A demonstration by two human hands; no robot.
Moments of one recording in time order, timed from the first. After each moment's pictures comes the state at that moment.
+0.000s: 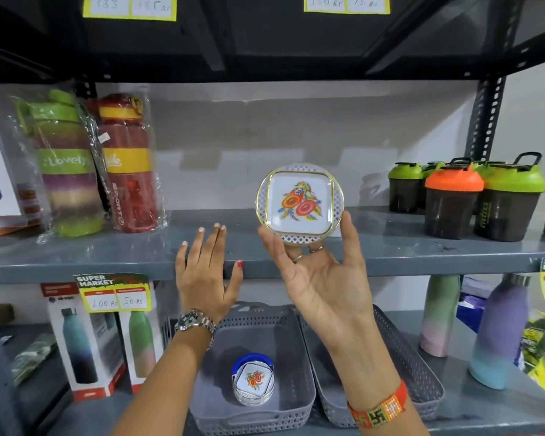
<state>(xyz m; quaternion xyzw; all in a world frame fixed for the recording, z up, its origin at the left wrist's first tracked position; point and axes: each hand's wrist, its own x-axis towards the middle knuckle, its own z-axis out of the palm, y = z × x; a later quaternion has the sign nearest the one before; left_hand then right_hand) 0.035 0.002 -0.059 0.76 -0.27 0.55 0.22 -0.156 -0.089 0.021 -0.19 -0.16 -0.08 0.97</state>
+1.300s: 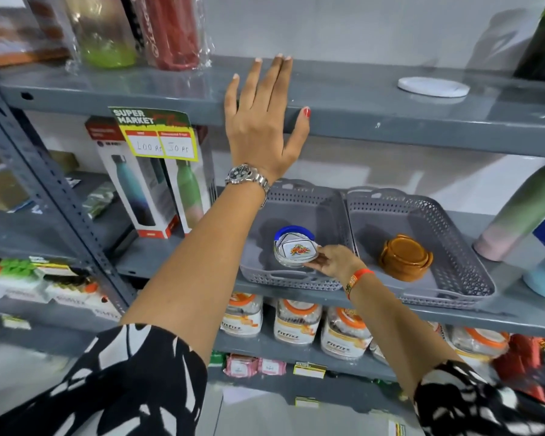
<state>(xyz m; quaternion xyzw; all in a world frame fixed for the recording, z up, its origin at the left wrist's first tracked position) 0.051 -0.004 -0.068 0.71 -0.26 0.62 0.21 -0.023 -0.133 -0.234 -0.46 0.41 0.02 0.79</state>
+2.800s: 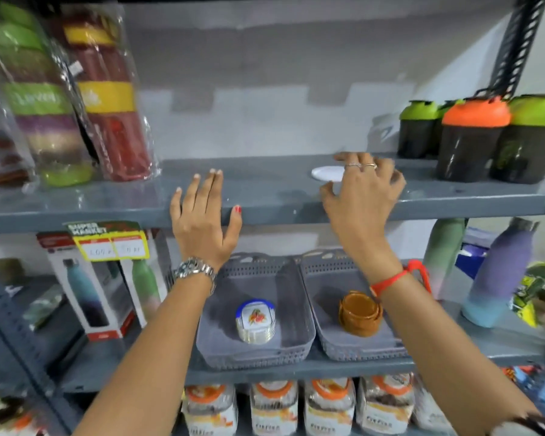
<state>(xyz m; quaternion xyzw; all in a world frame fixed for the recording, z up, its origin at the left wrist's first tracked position) 0.040 0.000 -0.063 0.74 -0.27 0.58 0.22 -0.102 -0.165 -0.003 -0.79 0.30 -0.54 -0.02</state>
